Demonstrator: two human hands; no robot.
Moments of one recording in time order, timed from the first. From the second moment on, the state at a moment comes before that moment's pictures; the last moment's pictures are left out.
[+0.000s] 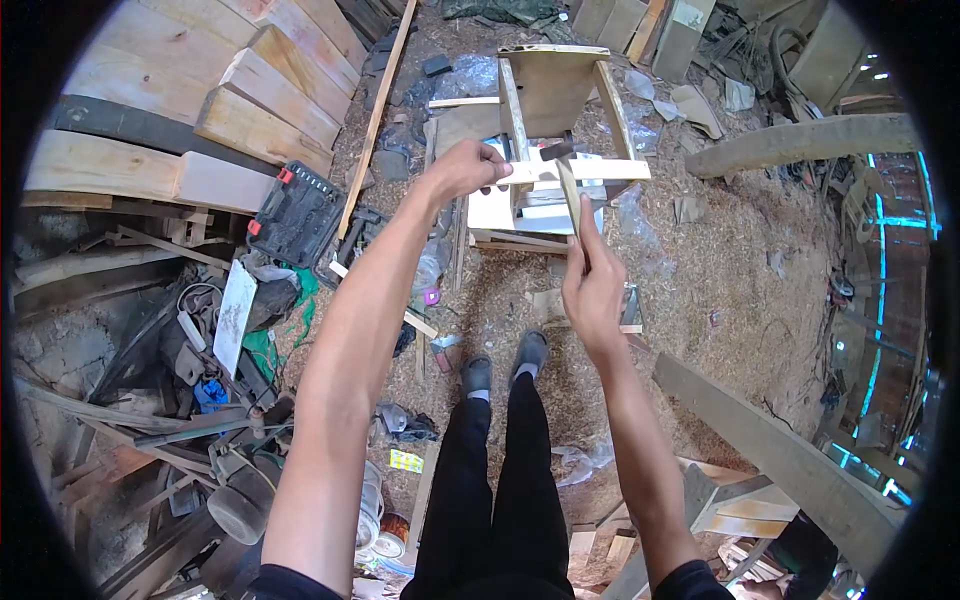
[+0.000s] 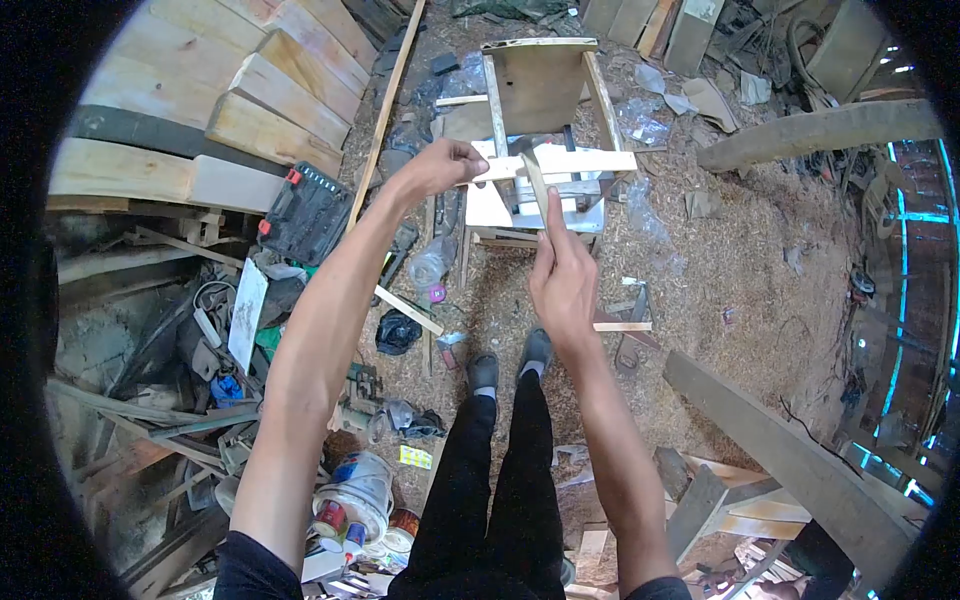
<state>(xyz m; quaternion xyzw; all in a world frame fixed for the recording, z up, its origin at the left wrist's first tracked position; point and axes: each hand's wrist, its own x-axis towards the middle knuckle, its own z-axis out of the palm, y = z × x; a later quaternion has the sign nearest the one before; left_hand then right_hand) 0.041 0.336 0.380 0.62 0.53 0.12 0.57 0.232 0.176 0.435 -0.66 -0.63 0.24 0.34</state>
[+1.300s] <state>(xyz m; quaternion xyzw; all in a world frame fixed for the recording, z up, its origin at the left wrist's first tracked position) 0.039 0.336 0.372 0.63 0.52 0.17 0.55 0.245 0.170 0.407 -0.61 -0.78 0.03 0.16</state>
